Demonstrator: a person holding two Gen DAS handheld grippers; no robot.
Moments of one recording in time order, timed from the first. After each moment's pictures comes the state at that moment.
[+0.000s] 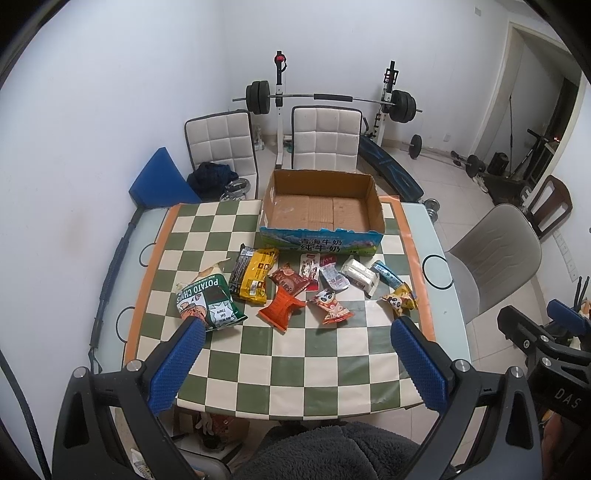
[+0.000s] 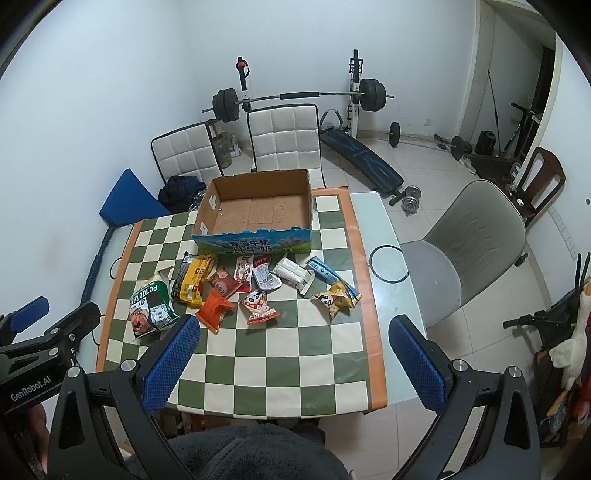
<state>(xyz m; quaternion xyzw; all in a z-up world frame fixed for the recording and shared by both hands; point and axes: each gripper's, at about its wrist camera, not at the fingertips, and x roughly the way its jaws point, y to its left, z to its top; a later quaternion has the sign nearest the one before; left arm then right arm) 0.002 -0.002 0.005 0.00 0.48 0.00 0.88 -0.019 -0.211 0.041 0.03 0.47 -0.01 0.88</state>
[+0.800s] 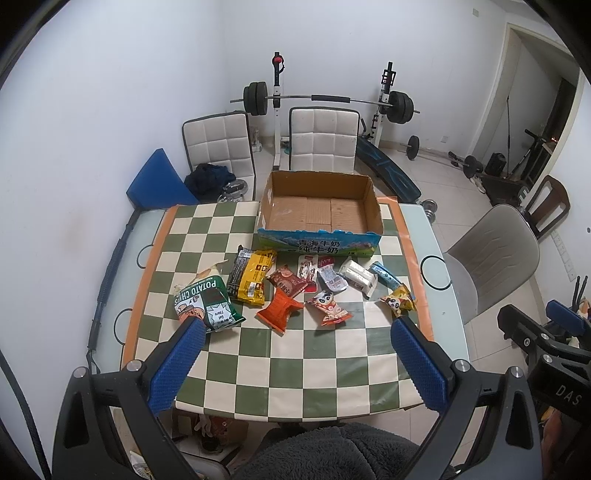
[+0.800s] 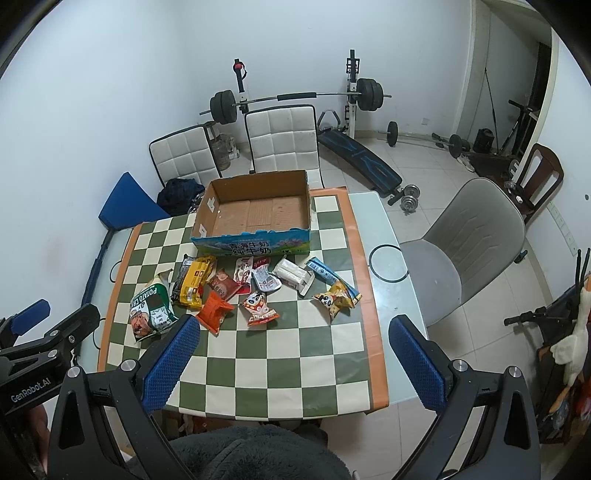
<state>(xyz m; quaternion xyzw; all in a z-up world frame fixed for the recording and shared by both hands) 0.001 -0.005 0.010 0.00 0.48 0.00 0.88 -0.020 -0.212 0.040 0.03 0.46 -0.01 0.89</state>
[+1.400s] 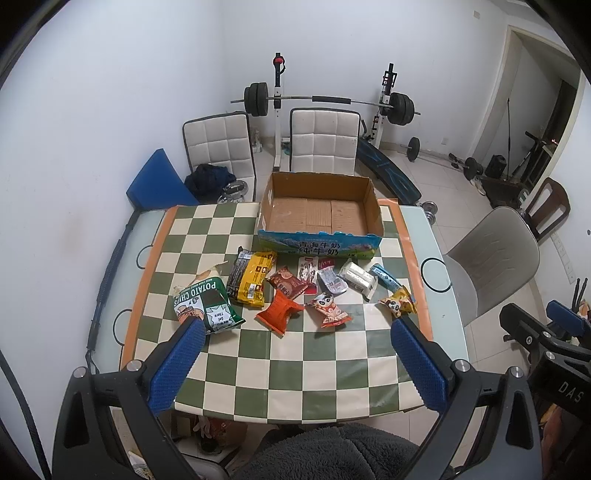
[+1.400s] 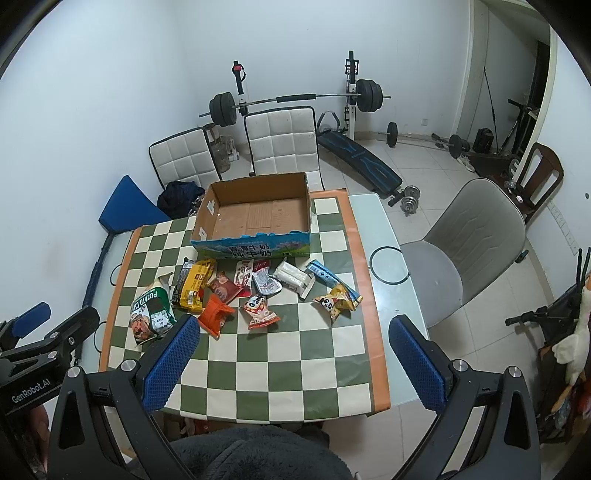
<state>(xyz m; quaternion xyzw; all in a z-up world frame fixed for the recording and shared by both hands) 0.001 -0.009 0.014 -0.01 0.48 0.00 0.88 -0.020 -0.217 0.051 0.03 0.46 0.00 0.89</state>
